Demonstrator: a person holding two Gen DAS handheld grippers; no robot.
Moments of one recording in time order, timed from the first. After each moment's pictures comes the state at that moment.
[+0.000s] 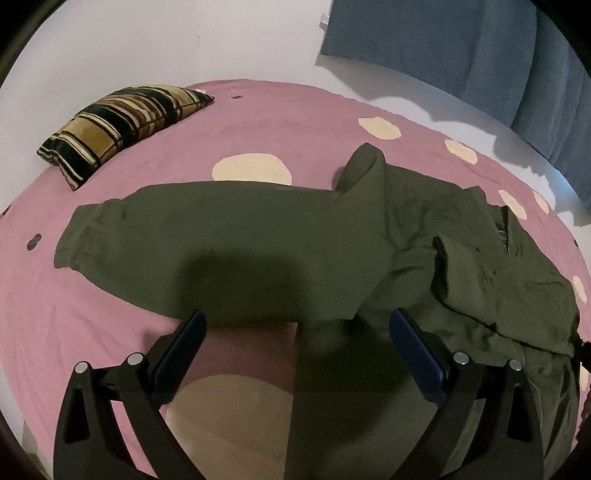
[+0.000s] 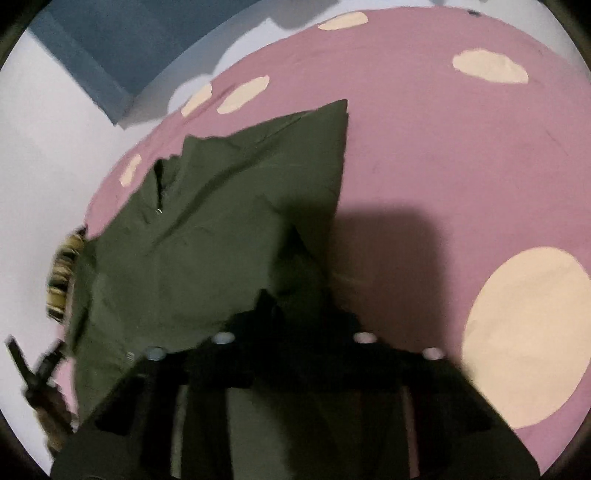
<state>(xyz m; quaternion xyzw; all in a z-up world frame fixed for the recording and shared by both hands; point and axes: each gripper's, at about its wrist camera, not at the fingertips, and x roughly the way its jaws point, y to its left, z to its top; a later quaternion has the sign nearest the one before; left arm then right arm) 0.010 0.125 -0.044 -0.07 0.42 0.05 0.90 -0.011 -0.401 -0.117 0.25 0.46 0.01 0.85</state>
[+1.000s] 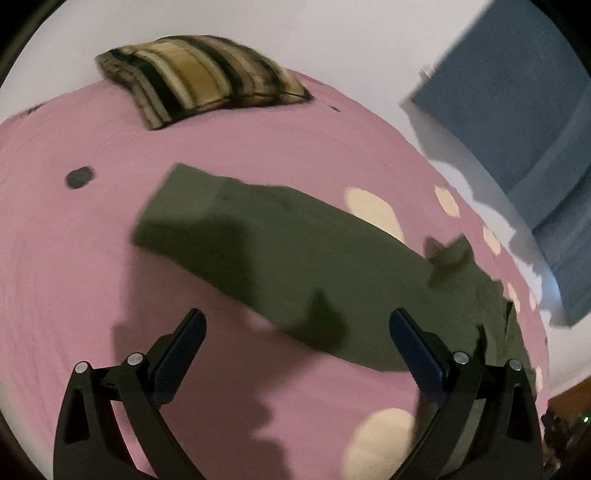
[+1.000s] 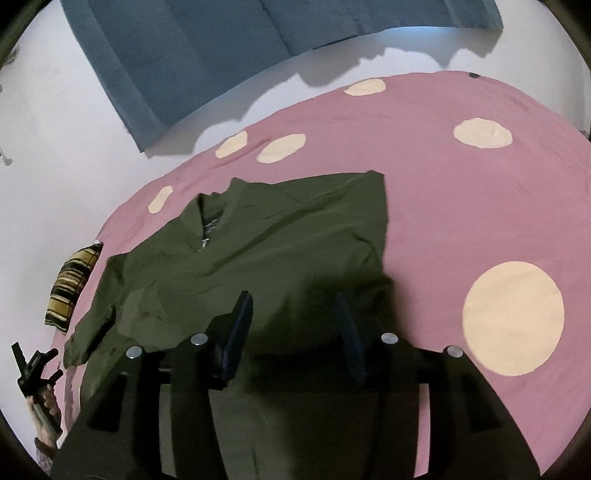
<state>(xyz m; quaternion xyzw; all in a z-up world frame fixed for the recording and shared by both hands) -0.015 0.315 -0.050 -0.26 0.39 0.08 0.88 -0.049 -0.370 -0.058 0.24 0.36 0.00 0.90</state>
